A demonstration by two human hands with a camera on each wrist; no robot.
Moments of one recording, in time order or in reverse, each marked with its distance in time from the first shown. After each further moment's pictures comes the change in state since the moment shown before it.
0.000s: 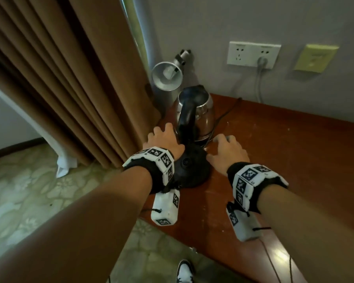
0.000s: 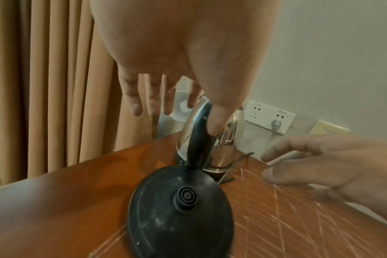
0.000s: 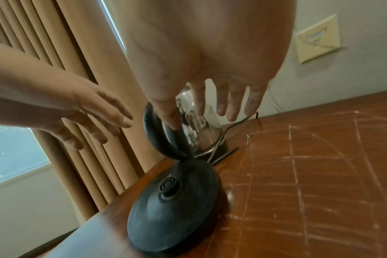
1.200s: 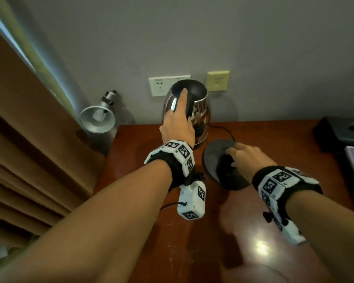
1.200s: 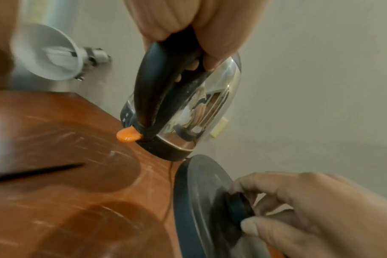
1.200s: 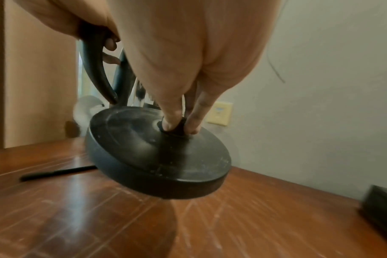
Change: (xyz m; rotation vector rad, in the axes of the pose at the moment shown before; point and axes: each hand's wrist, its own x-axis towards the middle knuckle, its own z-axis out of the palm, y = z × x) left_hand 0.004 0.196 0.002 -0.331 0.374 0.600; right_hand -0.042 0.126 -0.108 -0.386 0.076 0.123
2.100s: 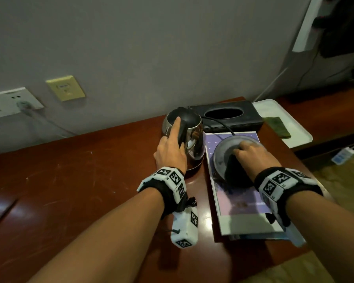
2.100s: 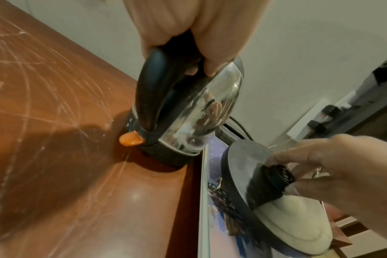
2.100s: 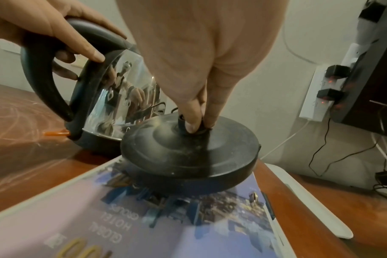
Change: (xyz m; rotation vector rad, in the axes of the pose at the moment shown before) left_hand -0.115 0.284 0.273 -0.098 -0.333 0.105; right_hand -0.127 0.393 0.045 -0.142 -0.070 0.372
